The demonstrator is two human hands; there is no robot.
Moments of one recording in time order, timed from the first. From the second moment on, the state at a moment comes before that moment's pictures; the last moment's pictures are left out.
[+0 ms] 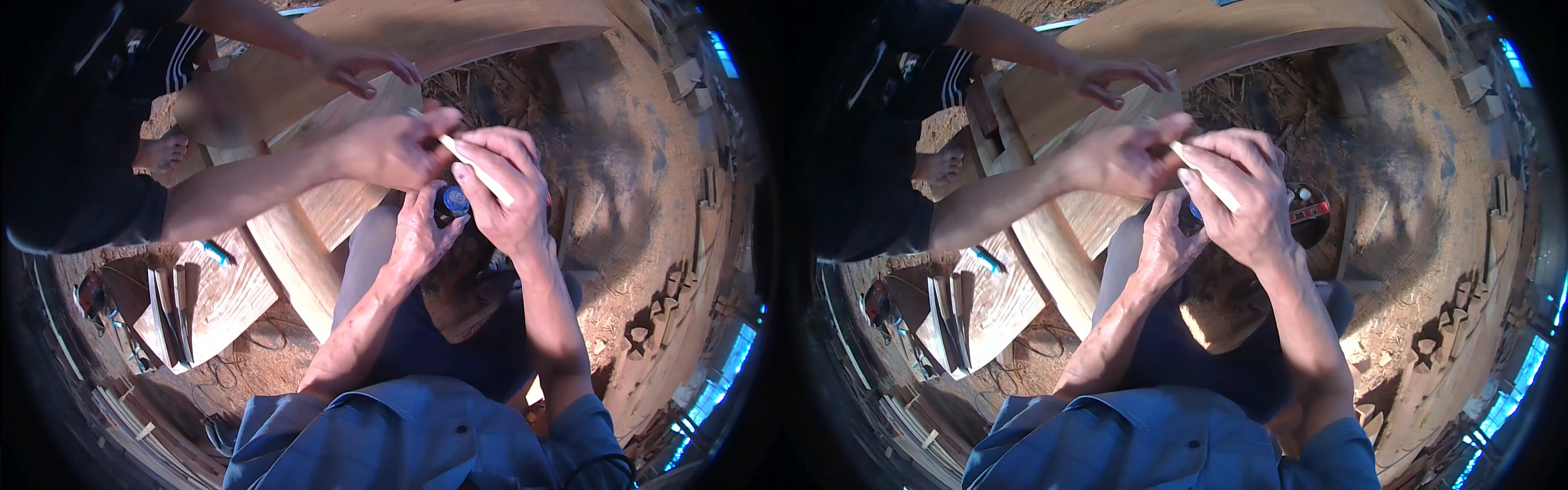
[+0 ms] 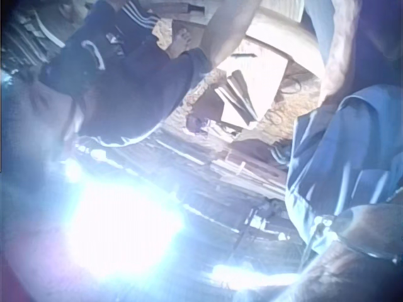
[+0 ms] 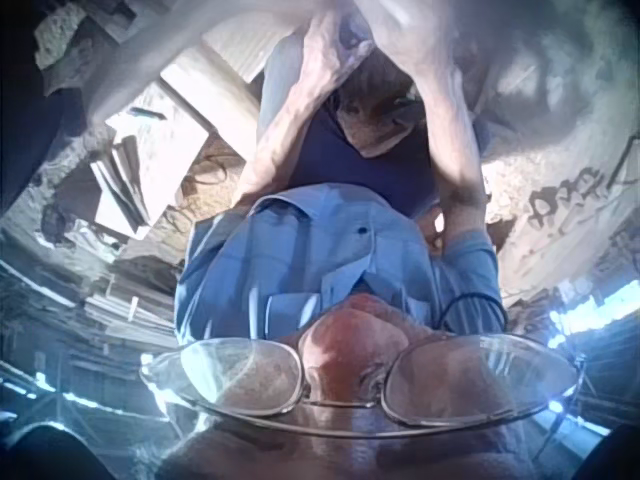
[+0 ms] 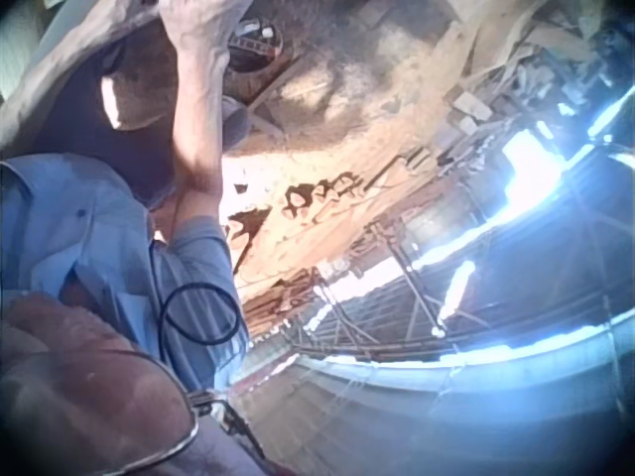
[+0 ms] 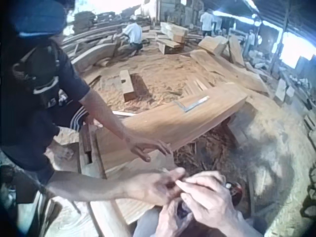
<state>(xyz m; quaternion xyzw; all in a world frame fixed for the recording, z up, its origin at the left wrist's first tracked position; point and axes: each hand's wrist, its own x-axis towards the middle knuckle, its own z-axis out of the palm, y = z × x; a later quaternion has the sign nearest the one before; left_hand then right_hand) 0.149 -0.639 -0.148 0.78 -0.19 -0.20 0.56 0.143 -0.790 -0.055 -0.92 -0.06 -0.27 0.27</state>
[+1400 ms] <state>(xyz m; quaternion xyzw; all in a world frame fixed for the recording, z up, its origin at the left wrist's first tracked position) 0.130 -0.482 -0.168 0.84 -0.09 0.10 0.52 0.134 -0.668 -0.007 -0.94 -0.04 -0.13 0.30</state>
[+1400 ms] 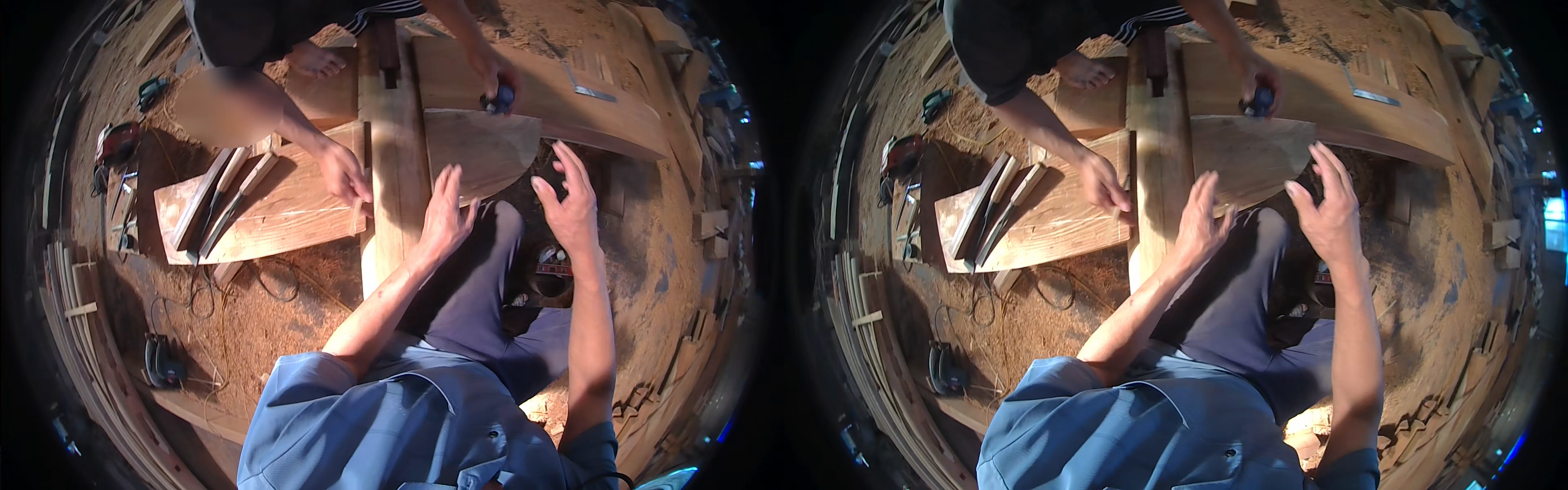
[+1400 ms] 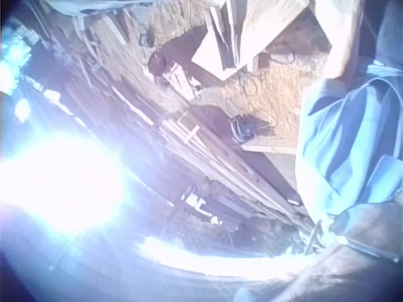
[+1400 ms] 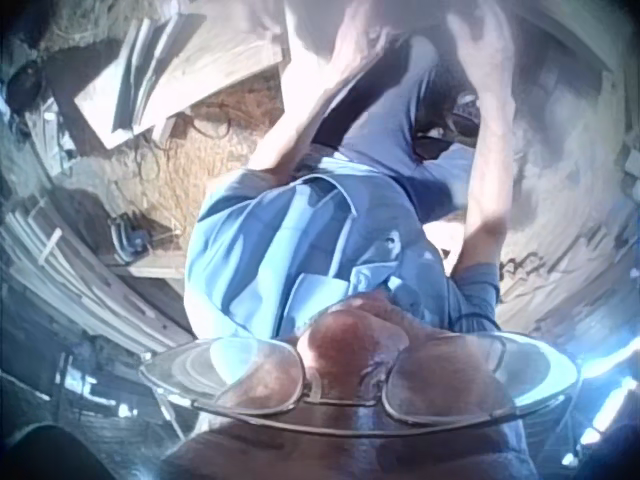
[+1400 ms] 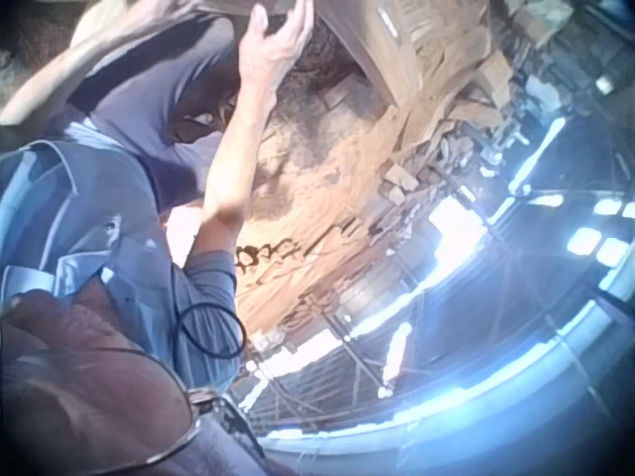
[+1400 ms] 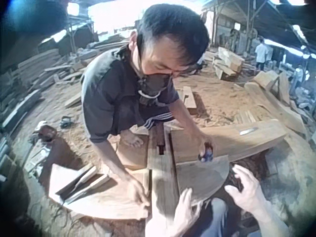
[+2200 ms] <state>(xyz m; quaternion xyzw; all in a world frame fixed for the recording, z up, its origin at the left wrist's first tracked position) 0.050 -0.267 -0.259 0.98 -0.08 0.04 0.20 -0.131 -0.835 -0.119 -0.94 0.34 0.09 -0.02</state>
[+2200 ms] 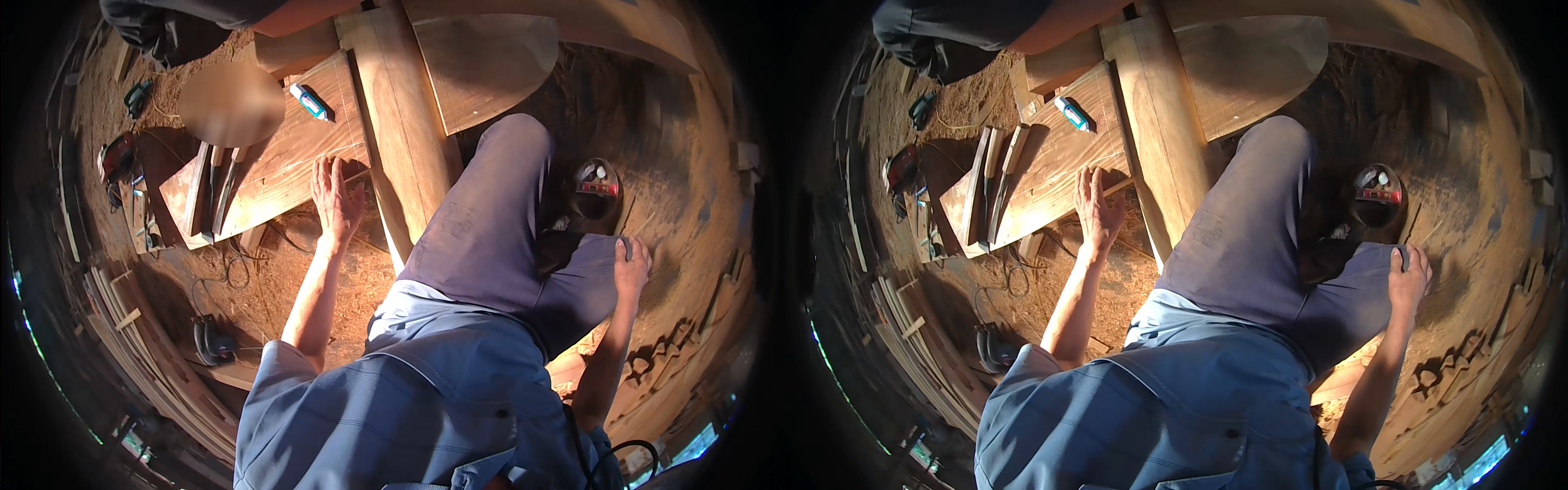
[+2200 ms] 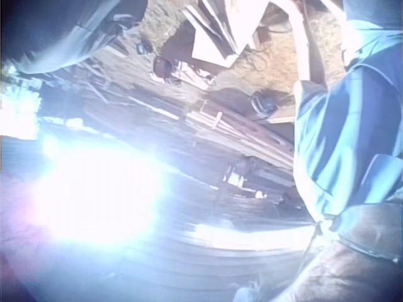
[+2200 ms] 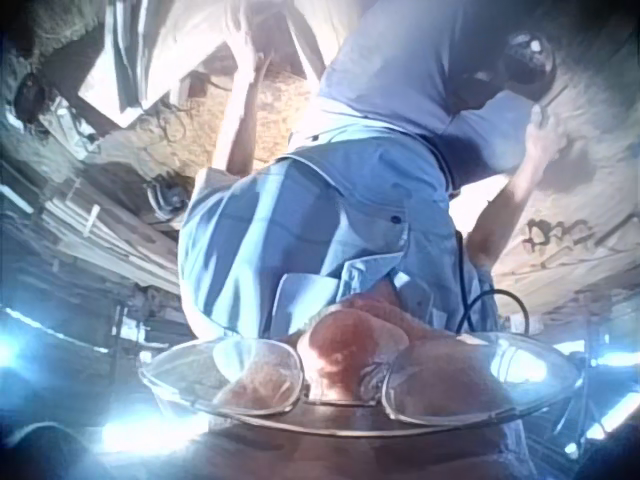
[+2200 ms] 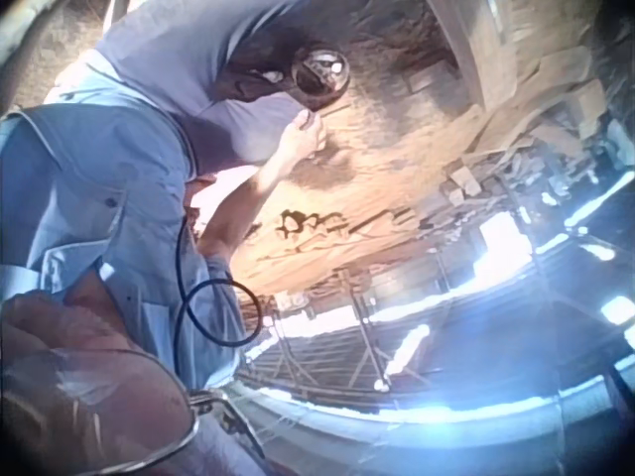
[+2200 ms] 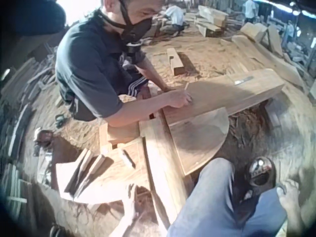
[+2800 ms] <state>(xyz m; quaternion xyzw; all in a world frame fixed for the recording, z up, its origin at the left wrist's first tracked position) 0.056 -0.288 -0.307 0.98 -0.05 0.13 0.11 -0.143 -0.858 -0.130 -0.91 0.42 0.06 0.00</state>
